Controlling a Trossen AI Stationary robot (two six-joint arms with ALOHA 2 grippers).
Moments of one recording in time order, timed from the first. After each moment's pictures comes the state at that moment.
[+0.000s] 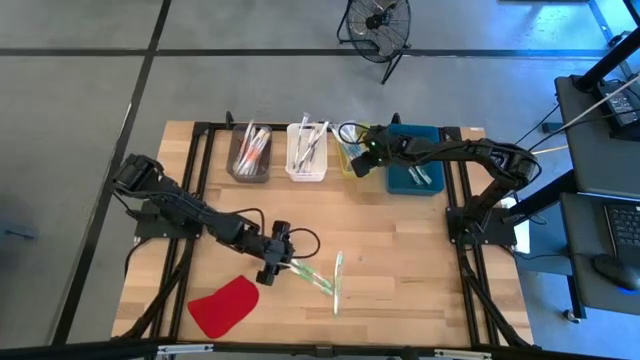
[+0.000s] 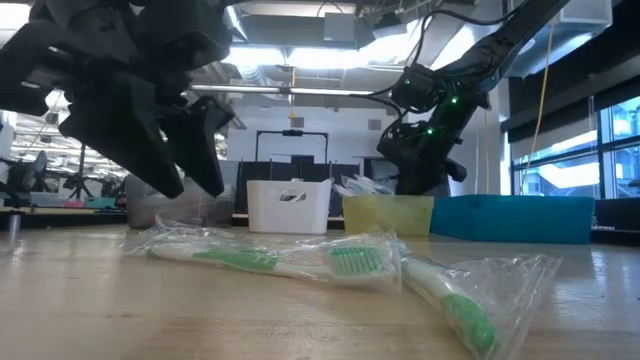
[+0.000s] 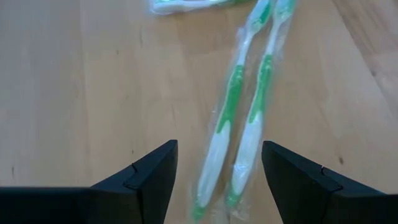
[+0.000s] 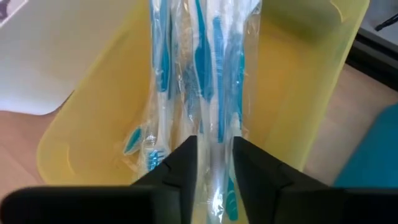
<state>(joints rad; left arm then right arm) -0.39 1.56 0.77 -0.12 -0.18 -0.09 -0.49 1.64 0.90 -0.22 0.17 0.39</state>
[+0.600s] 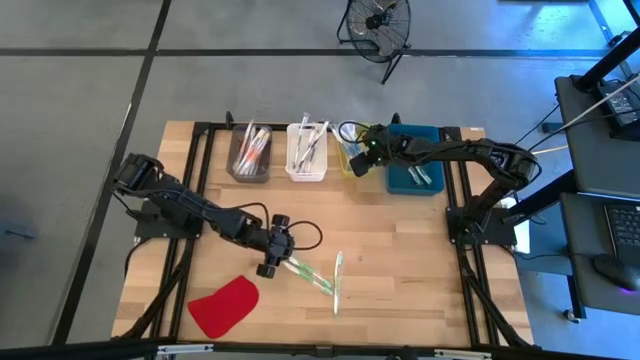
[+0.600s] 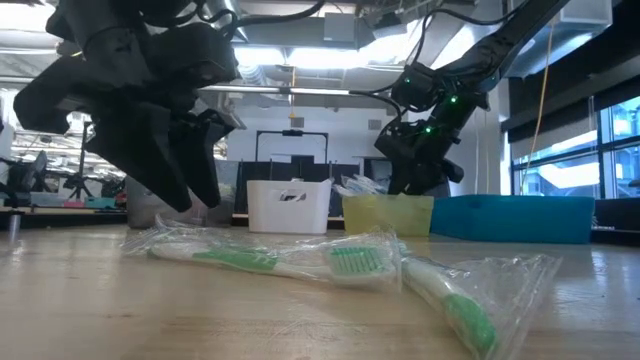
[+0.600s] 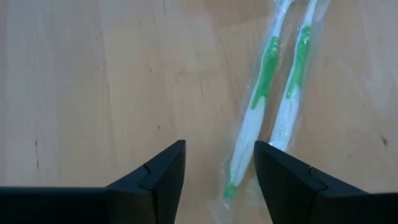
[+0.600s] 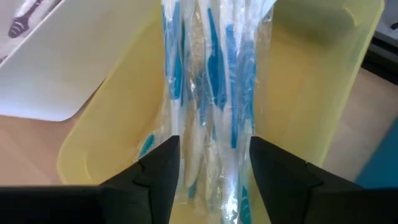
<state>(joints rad) -0.33 1.56 0.77 -0.19 -0.16 -0.07 -0.49 1.64 0.90 -0.19 0.14 0.40</state>
